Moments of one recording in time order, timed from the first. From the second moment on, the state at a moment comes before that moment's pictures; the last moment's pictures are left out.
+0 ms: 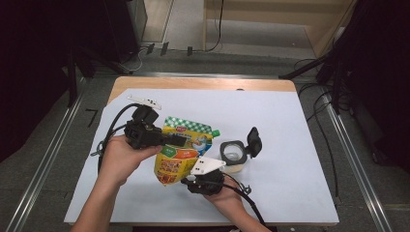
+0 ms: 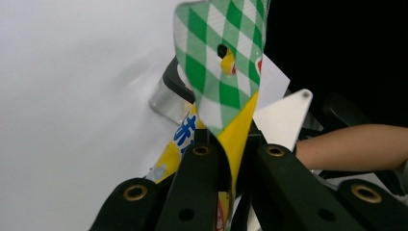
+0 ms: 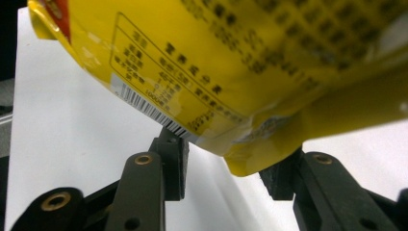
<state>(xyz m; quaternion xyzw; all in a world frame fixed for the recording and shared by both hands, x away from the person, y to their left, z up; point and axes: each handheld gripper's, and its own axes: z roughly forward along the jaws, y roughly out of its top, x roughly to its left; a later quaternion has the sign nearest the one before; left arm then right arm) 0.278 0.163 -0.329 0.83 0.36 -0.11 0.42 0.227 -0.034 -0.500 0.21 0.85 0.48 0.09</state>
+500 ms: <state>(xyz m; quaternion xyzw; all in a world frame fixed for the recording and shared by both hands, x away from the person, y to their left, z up) 0.281 0.148 -0.343 0.84 0.34 -0.09 0.42 0.230 -0.043 -0.495 0.23 0.84 0.49 0.05</state>
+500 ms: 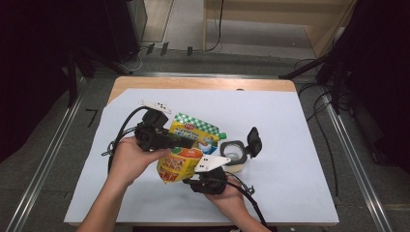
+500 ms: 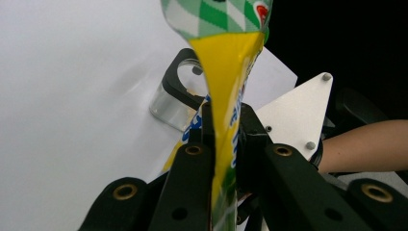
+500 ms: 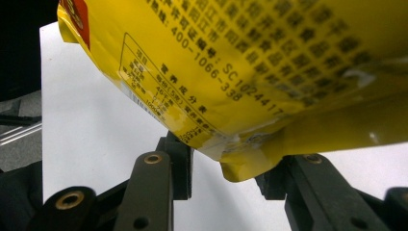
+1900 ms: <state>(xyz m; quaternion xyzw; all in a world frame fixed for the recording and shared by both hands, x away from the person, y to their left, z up) 0.278 0.127 -0.372 0.86 0.26 -0.04 0.44 0.223 -0.046 -0.485 0.23 0.83 0.51 -0.02</state>
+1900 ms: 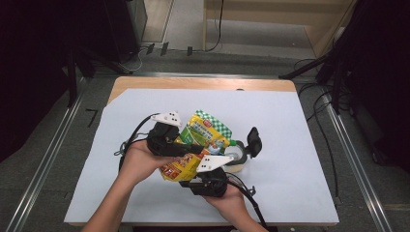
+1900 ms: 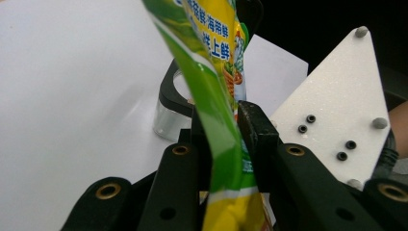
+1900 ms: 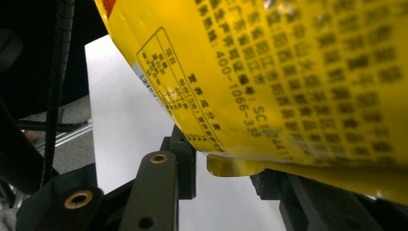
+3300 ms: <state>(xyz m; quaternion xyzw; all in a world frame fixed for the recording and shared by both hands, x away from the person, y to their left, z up) 0.286 0.097 -0.379 0.85 0.36 -0.08 0.38 0.200 -0.031 -0.483 0.28 0.83 0.49 0.01</state>
